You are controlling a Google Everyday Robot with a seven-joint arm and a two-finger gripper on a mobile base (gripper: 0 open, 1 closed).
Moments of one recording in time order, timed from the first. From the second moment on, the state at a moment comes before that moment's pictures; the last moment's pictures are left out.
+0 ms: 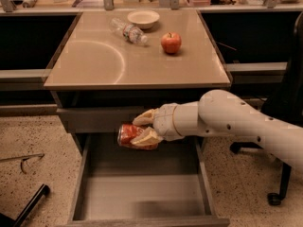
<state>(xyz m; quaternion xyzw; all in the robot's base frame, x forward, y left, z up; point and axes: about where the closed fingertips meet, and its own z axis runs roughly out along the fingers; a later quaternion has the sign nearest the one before) 0.523 0.029 0.744 -0.63 0.61 0.17 0.45</state>
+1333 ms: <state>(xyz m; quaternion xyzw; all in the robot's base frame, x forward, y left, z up) 0.556 0.042 0.591 -0.63 0.62 0.10 0.44</state>
